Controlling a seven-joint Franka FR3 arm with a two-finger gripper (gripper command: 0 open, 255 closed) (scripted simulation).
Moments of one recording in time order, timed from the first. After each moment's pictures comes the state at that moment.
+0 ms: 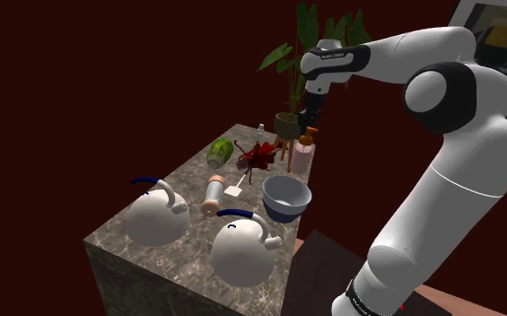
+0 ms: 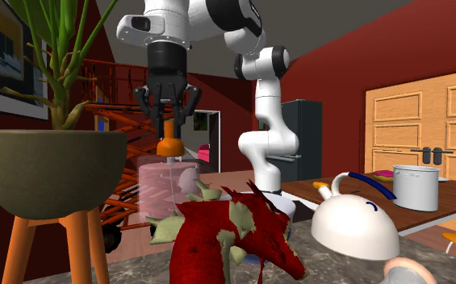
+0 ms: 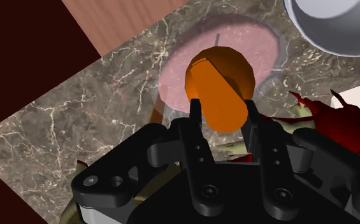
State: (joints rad) arm -0.24 -0.03 -0.38 -1.83 -0.02 1.79 -0.43
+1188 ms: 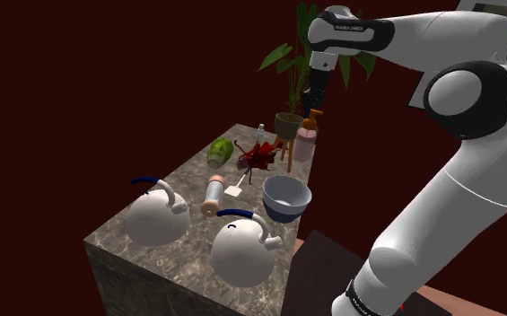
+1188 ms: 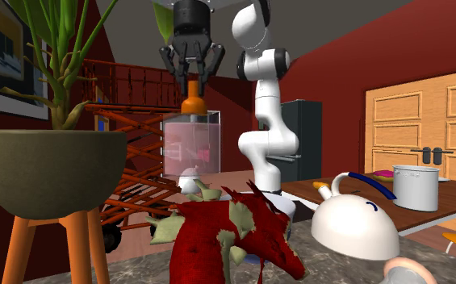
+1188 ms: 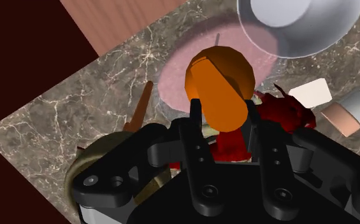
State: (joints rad) arm -0.21 -0.13 -0.33 -1.72 -0.05 1.57 -0.35
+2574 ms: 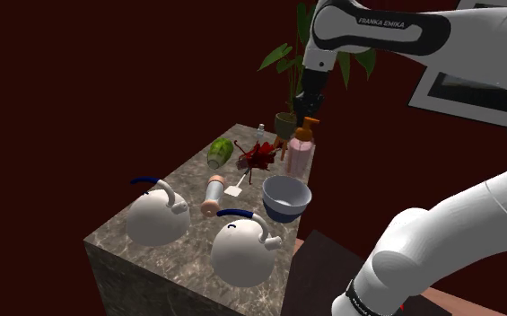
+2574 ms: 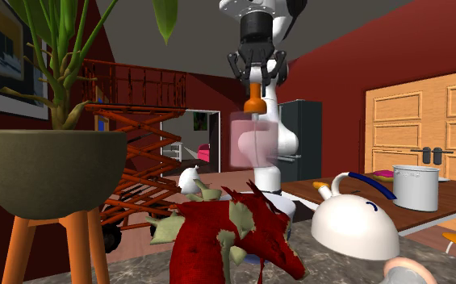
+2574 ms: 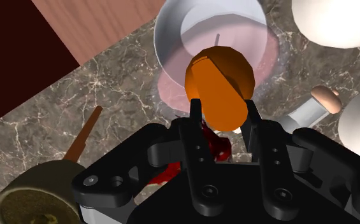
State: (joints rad) arm -0.13 -0.44 -0.15 -1.99 -0.07 1.54 -0.08
